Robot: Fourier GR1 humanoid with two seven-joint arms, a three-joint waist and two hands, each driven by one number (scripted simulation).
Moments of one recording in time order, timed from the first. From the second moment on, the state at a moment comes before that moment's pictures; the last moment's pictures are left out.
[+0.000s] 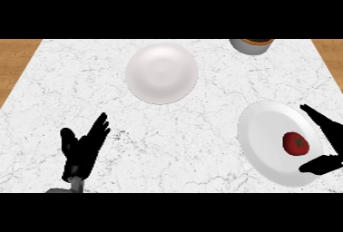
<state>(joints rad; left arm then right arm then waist) 0.01 0.17 -0.15 -1.40 0.18 0.11 0.18 -0.07 -0.56 -0.03 -1.32 0.58 0.19 0.00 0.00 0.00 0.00</state>
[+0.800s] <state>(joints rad) 0.02 0.12 -0.12 -1.45 0.13 0.10 0.23 -0.14 -0.48 0.00 -1.14 0.81 0.10 -0.14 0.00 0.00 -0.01</state>
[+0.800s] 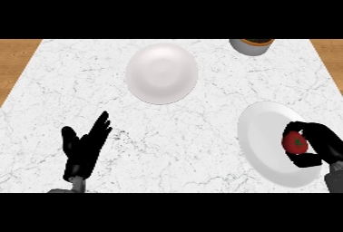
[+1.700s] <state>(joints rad) 0.00 0.12 -0.13 -1.44 0.12 0.05 0.24 -0.24 -0.04 0.62 -1.44 0.92 -0.23 0.07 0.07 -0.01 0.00</state>
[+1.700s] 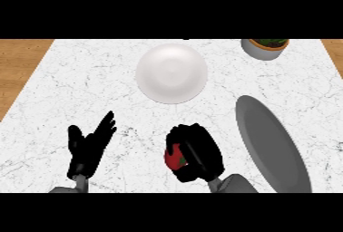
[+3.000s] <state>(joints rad) -0.03 0.11 -0.11 -1.42 0.12 0.05 0.23 -0.86 0.00 0.70 -0.92 0.49 -1.00 0.39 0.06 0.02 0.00</state>
